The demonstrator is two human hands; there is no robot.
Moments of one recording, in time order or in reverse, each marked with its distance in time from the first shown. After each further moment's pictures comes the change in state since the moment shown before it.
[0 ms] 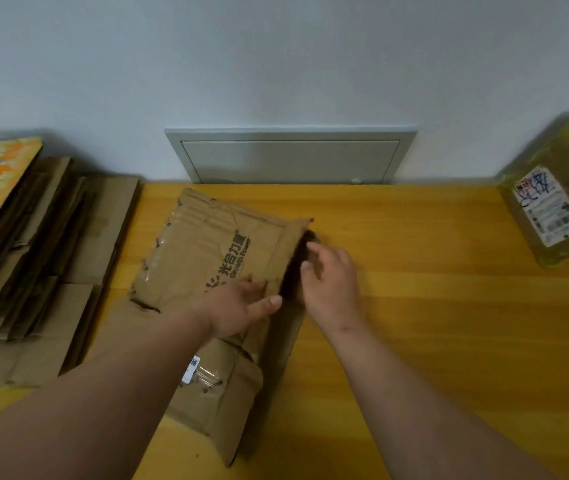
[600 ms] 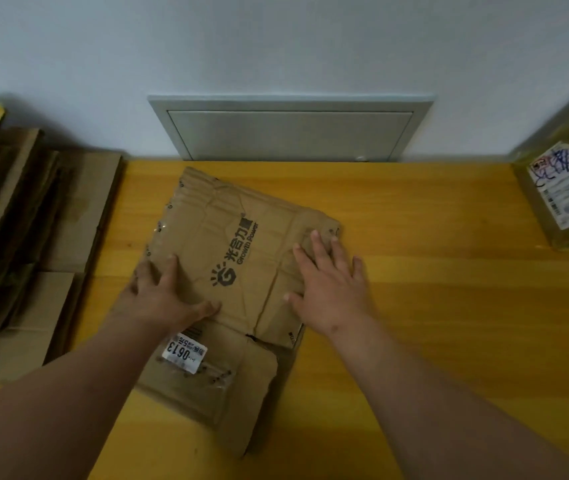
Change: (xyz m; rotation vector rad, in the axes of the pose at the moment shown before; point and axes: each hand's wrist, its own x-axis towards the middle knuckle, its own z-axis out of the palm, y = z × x) left_hand 0.028 -0.108 -0.012 0.231 0.315 -0.409; right_hand 0.005 0.042 0.024 -0.763 -0.425 -0.118
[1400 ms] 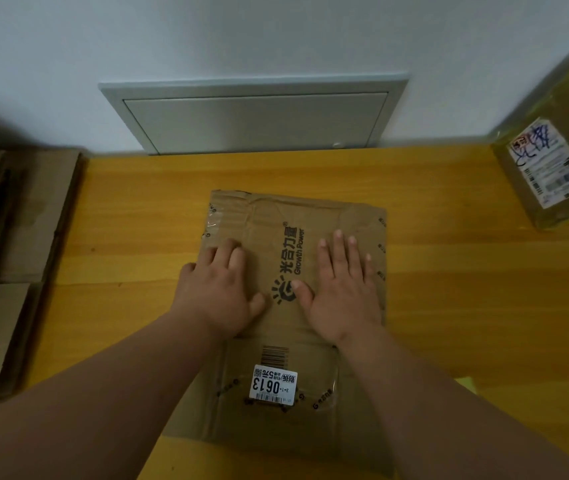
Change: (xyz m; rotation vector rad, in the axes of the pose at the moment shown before) left_hand -0.026 0.101 0.030 0.330 0.292 0.595; right_hand -0.007 0.047 0.026 -0.074 0.098 0.129
